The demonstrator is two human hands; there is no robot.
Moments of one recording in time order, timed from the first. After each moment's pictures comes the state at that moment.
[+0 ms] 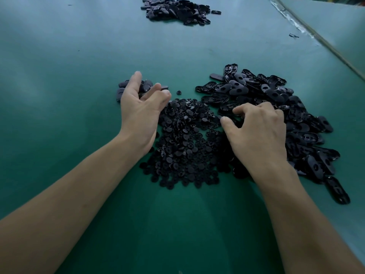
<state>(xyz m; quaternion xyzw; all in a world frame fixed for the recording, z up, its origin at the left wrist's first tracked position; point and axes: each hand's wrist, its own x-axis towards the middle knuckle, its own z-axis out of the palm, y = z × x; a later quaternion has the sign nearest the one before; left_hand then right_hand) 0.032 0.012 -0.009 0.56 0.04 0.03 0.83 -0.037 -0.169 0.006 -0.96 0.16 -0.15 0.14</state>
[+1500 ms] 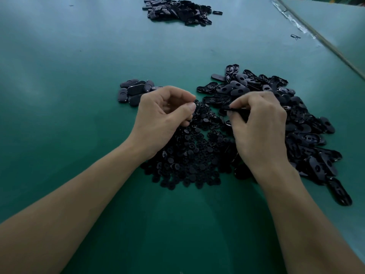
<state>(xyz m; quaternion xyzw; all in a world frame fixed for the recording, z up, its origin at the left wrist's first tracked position) 0.019 0.007 -0.015 0.68 -0.17 0.02 0.71 -0.034 -0.168 0.011 -0.93 0.08 -0.24 0.26</state>
